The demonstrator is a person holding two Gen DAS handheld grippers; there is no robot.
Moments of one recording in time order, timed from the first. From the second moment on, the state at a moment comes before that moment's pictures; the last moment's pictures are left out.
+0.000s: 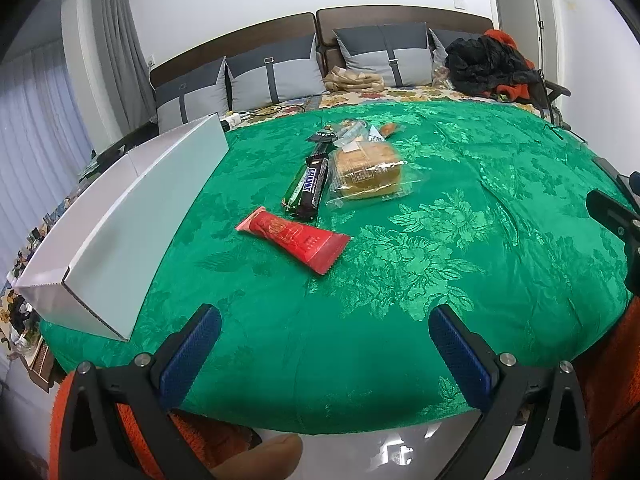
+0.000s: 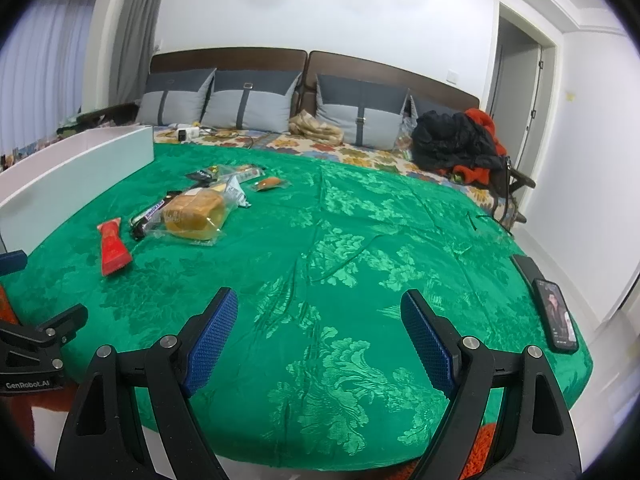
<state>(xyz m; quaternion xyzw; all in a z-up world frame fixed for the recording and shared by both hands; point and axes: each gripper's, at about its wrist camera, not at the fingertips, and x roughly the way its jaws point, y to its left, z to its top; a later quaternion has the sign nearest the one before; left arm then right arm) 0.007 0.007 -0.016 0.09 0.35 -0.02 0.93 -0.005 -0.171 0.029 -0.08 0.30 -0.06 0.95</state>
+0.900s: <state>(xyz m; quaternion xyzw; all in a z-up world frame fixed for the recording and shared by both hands) 0.008 0.009 -0.020 0.09 0.36 -0.02 0.93 -0.003 -0.171 0.029 -0.08 0.31 -0.05 0.95</state>
